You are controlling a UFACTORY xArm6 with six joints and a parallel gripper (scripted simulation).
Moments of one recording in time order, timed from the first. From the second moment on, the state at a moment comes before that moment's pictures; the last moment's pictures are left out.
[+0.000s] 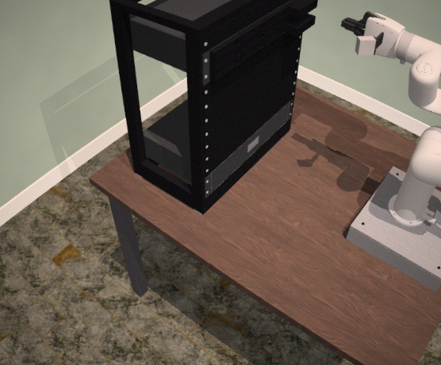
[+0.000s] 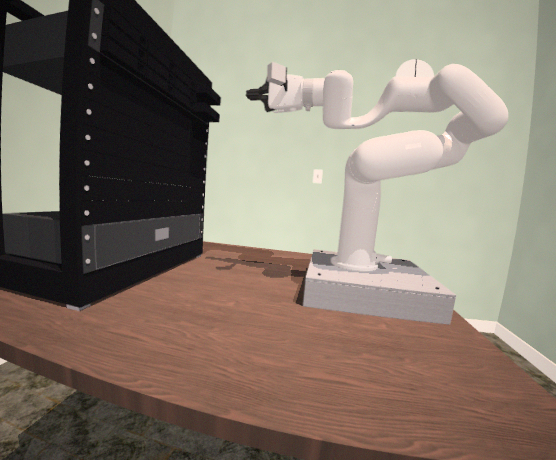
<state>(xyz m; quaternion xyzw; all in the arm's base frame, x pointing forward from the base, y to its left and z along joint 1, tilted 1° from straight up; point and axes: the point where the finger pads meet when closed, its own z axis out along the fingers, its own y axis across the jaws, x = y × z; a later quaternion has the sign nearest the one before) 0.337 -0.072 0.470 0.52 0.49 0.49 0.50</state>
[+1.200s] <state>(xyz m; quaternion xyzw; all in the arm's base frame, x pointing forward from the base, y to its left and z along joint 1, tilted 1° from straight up) 0.365 -0.074 0.472 0.51 0.51 0.49 0.48</state>
